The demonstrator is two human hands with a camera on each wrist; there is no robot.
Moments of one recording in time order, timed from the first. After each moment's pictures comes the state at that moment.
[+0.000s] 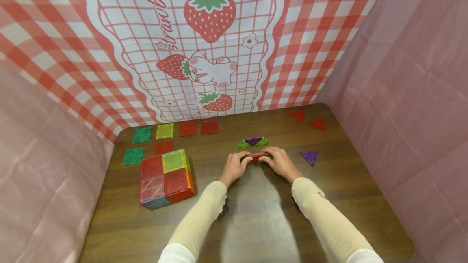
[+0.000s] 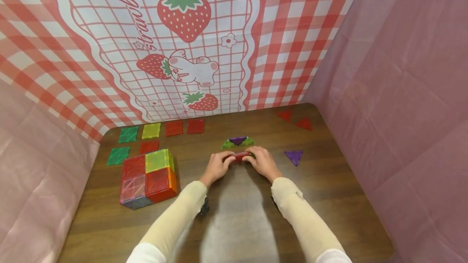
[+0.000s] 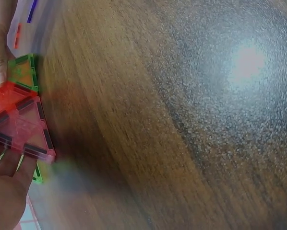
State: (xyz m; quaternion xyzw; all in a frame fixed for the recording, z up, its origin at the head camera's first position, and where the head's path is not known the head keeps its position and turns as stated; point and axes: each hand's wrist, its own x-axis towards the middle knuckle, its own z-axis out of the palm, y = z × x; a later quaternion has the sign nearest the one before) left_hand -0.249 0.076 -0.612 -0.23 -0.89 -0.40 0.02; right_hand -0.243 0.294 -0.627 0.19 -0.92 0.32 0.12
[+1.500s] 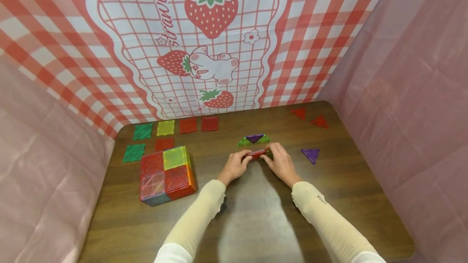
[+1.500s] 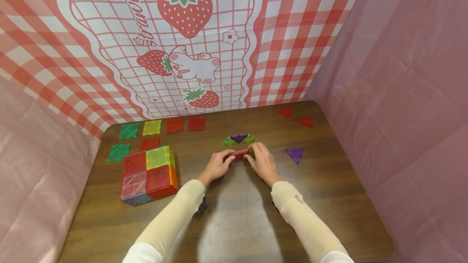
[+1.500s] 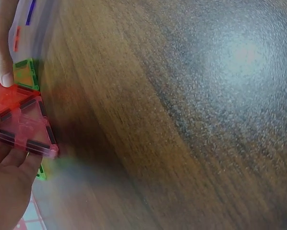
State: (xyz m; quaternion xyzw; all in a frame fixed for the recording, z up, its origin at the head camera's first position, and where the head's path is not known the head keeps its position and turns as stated) left_hand -0.248 0.068 -0.611 -0.23 -0.88 -0.40 -0.05; right_hand -0.227 0.279 -0.638 0.18 -0.90 0.27 0.28
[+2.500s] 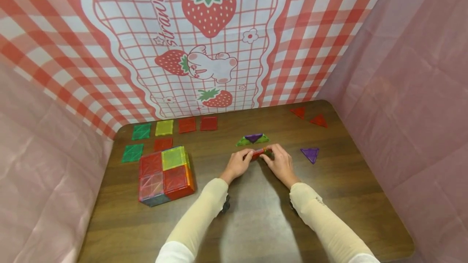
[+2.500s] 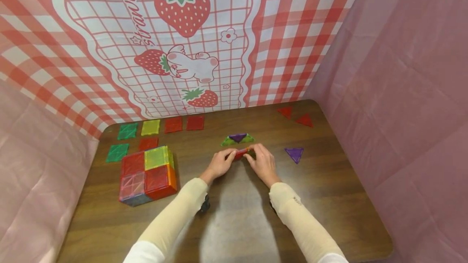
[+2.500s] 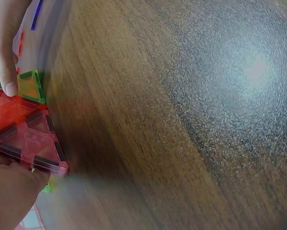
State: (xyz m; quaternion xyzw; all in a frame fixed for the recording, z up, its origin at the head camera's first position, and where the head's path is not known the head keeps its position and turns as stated) left_hand -0.250 0.083 -0.608 -0.19 -0.88 -0.43 -0.09; right_hand -0.229 0.278 -0.649 0.12 -0.89 0.29 0.32
